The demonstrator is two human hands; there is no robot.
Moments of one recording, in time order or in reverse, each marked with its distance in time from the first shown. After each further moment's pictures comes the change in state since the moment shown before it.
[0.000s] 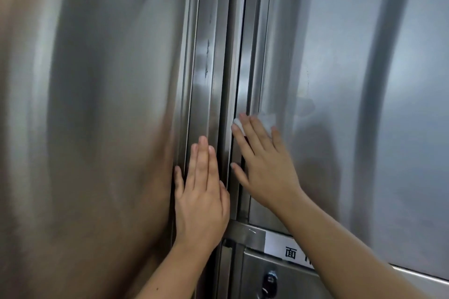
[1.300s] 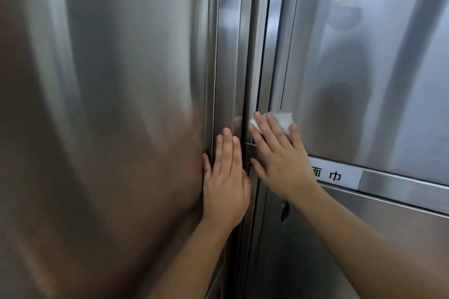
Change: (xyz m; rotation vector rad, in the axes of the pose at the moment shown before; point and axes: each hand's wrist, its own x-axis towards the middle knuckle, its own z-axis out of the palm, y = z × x) left_hand -0.099 -0.010 -0.009 -0.095 -0.257 -0.033; right_hand -0.091 -0.058 0.035 0.123 -0.242 -0.031
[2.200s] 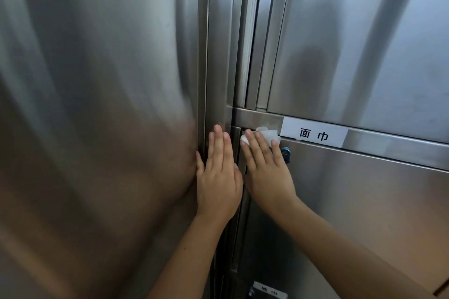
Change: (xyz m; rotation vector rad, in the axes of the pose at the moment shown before) left_hand -0.053 -0.002 0.002 -0.087 -0.168 -0.085; right_hand -0.068 -0.054 0.030 -0.157 -0.256 0.065
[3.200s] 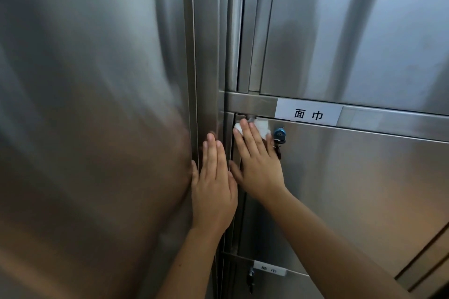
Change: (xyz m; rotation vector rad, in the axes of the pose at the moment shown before) left_hand -0.035 -0.011 0.005 -0.128 -0.122 0.011; right_hand 0.002 -0.019 0.029 0.304 0.062 0.157
